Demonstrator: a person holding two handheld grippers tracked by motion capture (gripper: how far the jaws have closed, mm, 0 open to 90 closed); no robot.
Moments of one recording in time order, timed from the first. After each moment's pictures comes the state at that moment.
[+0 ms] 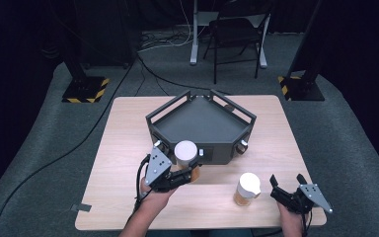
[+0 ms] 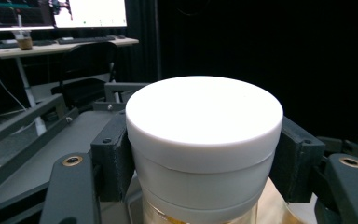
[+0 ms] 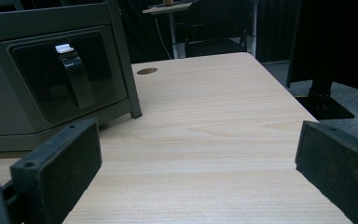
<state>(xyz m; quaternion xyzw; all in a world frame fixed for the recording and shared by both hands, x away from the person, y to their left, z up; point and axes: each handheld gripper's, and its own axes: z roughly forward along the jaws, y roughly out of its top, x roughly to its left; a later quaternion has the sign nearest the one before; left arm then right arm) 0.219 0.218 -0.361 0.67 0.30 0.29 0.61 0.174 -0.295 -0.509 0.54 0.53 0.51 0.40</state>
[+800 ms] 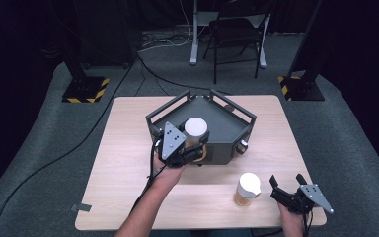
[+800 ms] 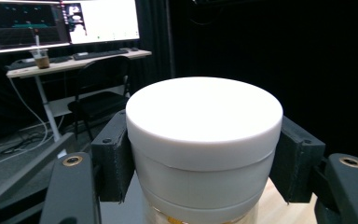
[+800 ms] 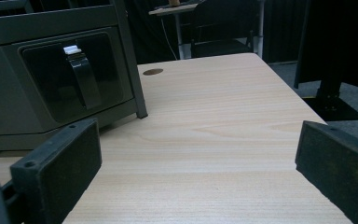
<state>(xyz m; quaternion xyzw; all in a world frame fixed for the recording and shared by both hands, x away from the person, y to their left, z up) 0.260 0.186 -0.335 0.66 0.30 0.32 0.61 0.174 -0.302 -0.509 0.54 0.53 0.52 0.39</state>
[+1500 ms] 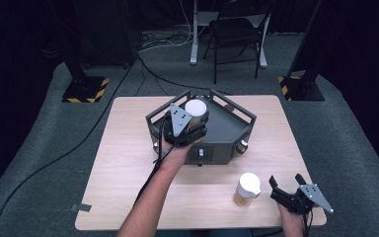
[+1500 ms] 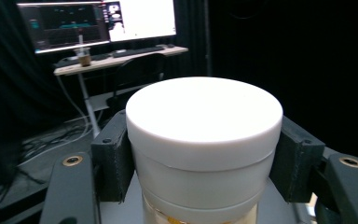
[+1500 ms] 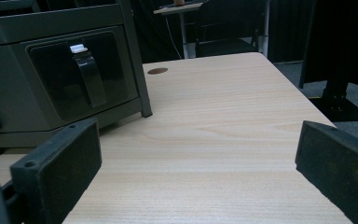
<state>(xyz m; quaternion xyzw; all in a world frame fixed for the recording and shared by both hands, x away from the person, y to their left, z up) 0.290 0.153 -0.320 0.64 0.34 0.38 0.57 0.174 -0.303 -0.509 0.53 0.54 0.53 0.39</state>
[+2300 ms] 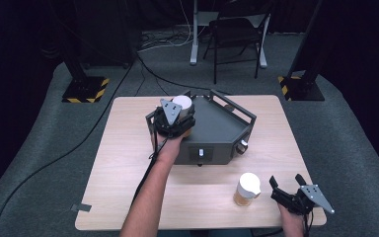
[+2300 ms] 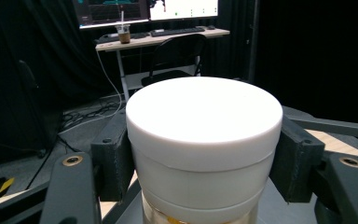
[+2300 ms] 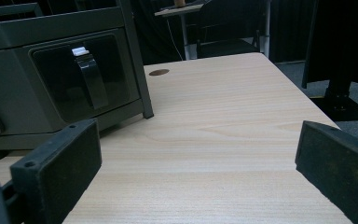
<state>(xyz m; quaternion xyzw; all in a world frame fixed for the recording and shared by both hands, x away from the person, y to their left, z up) 0.322 0.153 -0.335 0.62 0.41 0.40 0.53 0.173 -0.305 -0.511 0.53 0.53 0.53 0.38</state>
